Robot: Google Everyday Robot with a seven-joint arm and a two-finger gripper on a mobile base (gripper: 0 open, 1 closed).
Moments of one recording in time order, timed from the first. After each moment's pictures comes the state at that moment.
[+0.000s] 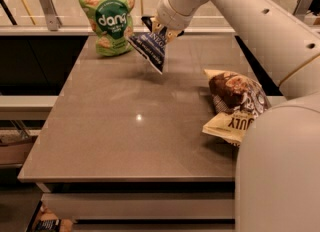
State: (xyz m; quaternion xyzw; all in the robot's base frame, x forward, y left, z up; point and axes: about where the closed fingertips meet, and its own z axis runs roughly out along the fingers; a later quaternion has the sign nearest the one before) arm 0.748 -0.005 0.916 -0.94 0.16 -0.19 0.25
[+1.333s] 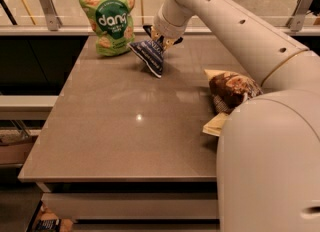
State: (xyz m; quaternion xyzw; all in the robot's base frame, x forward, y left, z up) arm 0.783 -0.004 0.873 -0.94 0.19 -0.21 0.22
